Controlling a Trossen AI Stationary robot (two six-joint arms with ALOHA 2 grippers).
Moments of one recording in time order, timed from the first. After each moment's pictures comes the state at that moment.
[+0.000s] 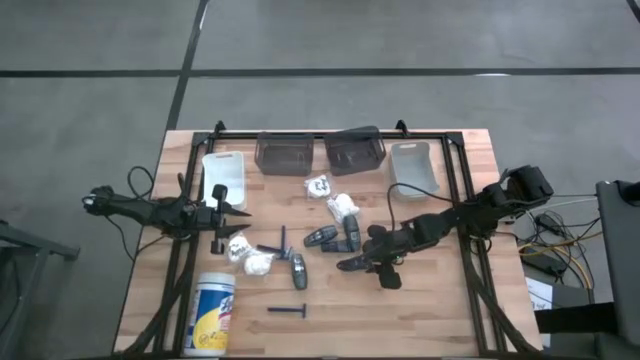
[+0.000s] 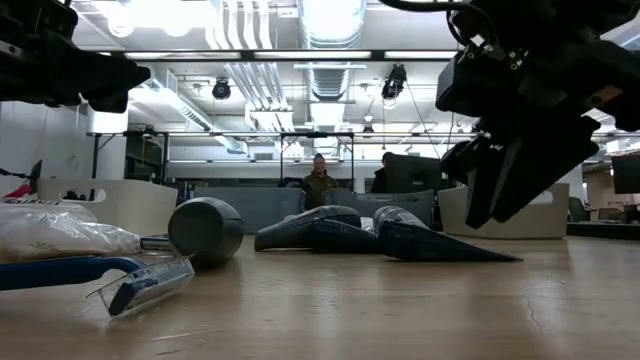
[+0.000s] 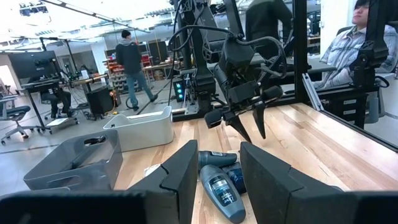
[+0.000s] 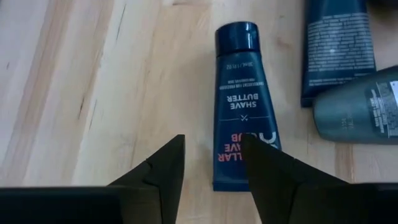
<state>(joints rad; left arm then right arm) -0.26 0.05 0.01 0.04 -0.26 0.16 0.28 1.57 0.68 -0.04 -0.10 0.27</state>
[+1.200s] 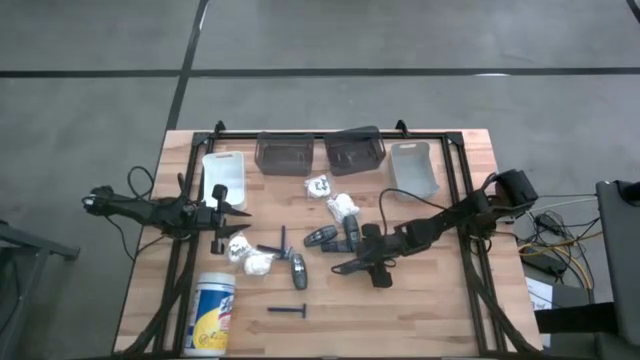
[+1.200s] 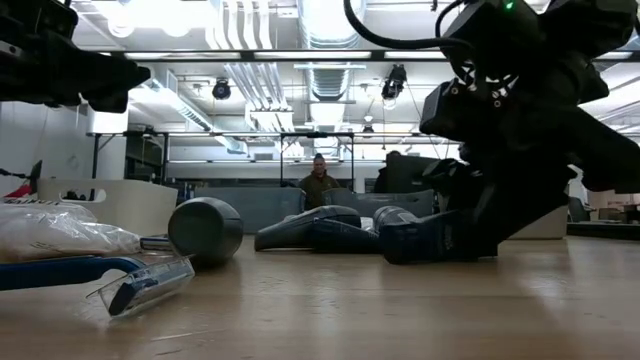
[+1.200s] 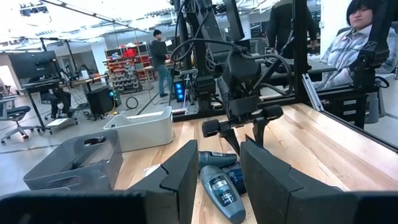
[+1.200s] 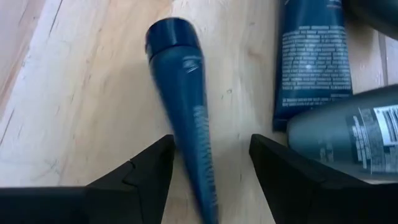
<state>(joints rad) -0.26 0.05 0.01 0.04 -0.26 0.16 0.27 1.71 0.69 0.07 0.03 0.19</state>
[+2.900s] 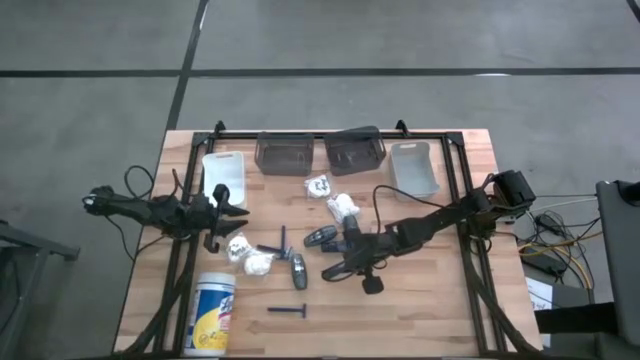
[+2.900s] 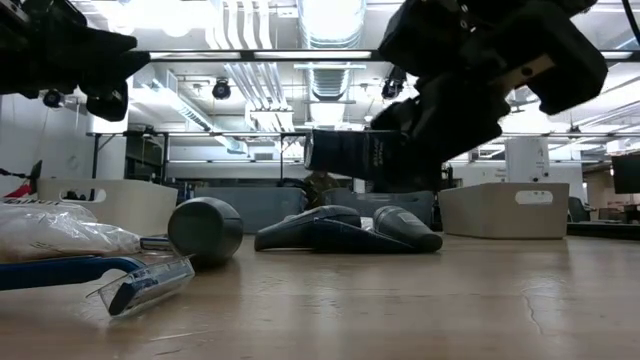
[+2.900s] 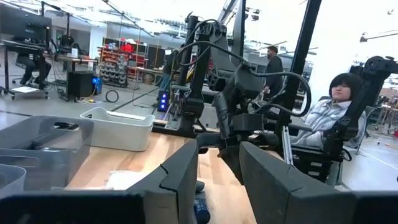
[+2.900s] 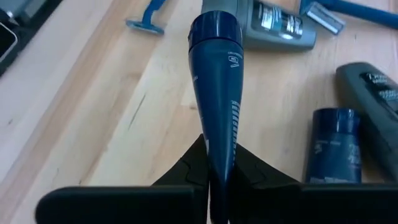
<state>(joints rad) -0.26 0.05 0.01 0.15 -0.26 -0.16 0.27 1.71 0.88 0.06 -0.09 0.05</state>
